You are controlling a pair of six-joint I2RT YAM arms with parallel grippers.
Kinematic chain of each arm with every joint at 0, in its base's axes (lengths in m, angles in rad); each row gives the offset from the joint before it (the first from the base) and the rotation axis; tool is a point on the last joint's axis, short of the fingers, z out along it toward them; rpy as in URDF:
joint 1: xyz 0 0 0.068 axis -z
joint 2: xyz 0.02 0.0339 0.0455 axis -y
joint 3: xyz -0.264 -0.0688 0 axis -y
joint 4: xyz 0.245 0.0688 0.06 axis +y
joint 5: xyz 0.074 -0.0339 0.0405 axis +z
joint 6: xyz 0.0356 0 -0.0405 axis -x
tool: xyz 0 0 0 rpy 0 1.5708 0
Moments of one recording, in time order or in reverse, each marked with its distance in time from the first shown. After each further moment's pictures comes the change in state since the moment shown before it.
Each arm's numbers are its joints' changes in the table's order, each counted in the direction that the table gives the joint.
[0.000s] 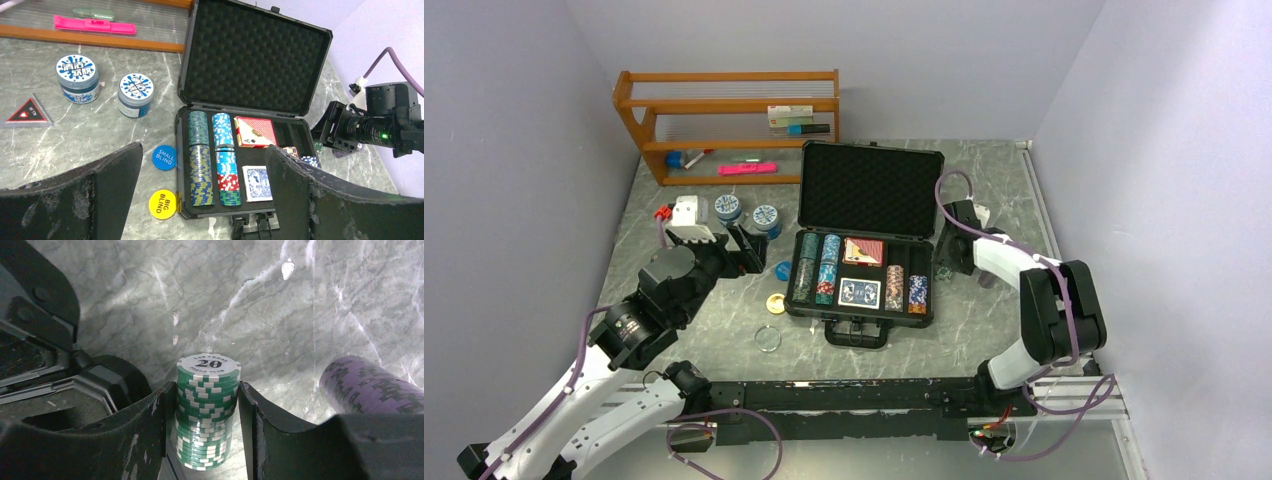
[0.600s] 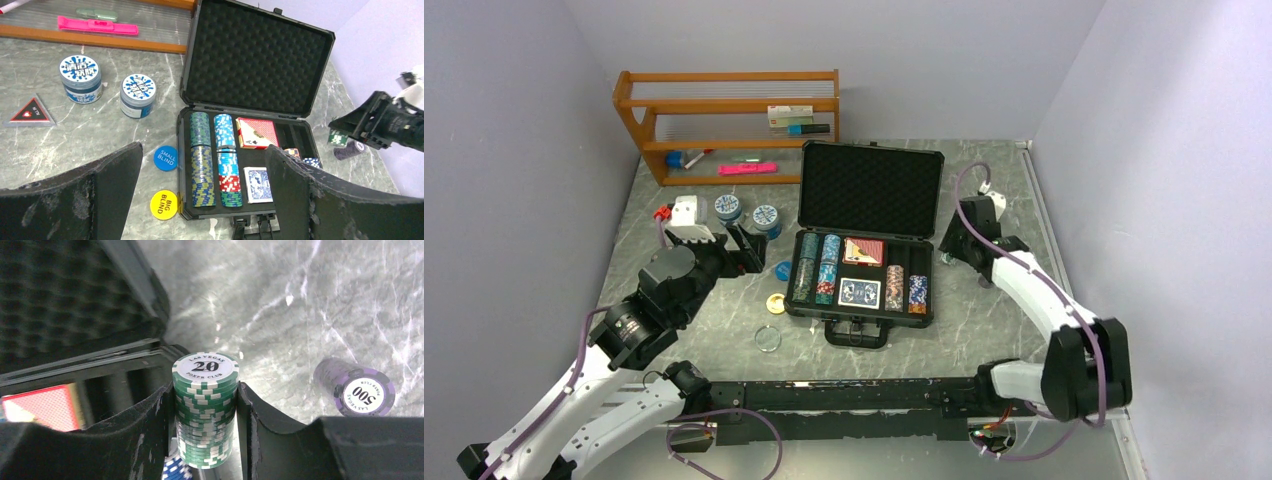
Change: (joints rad) left arm 0.000 0.000 0.000 0.000 0.011 0.000; right arm 0.003 0.252 -0.023 0.020 0.013 0.011
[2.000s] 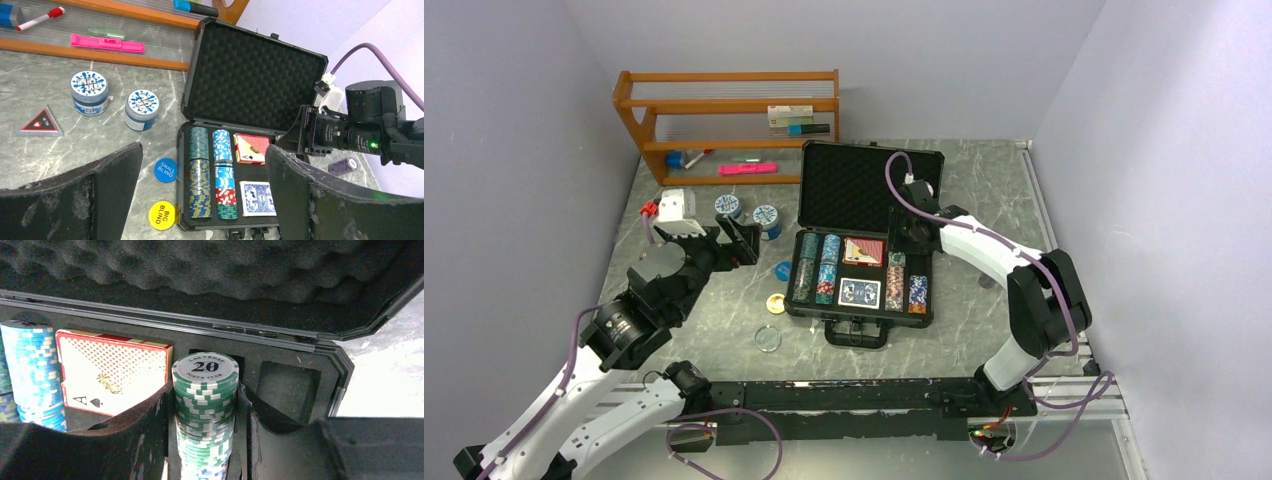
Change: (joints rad) left arm 0.000 -0.008 0.064 0.009 0.043 0.004; right arm -0.267 -0.323 0.275 0.074 0.130 0.029
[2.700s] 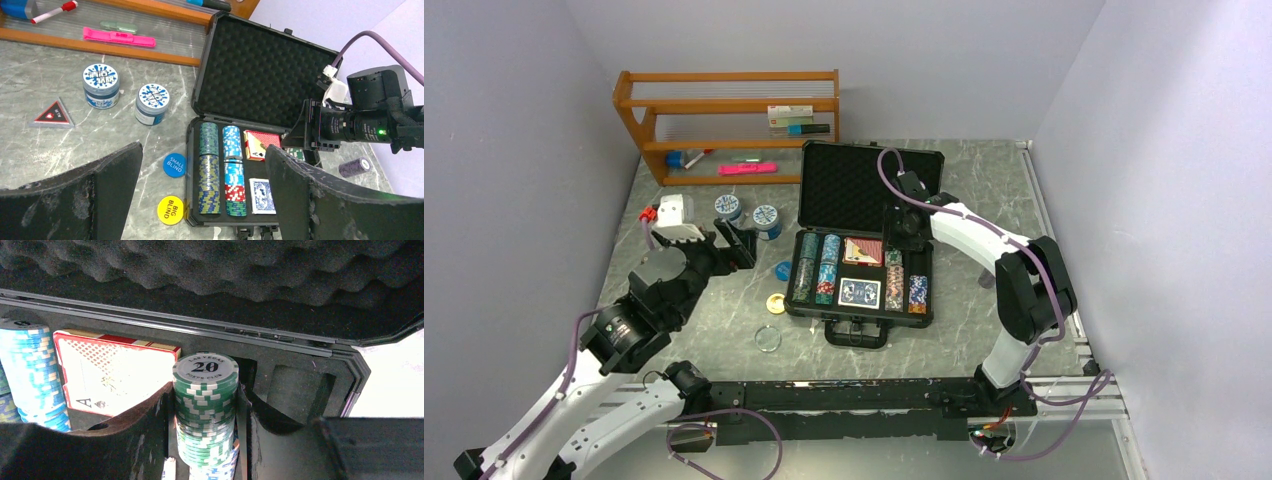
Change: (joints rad) left arm 0.000 0.026 -0.027 0.021 0.033 0.004; right arm -0.002 -0.111 0.146 0.149 0.040 0.010
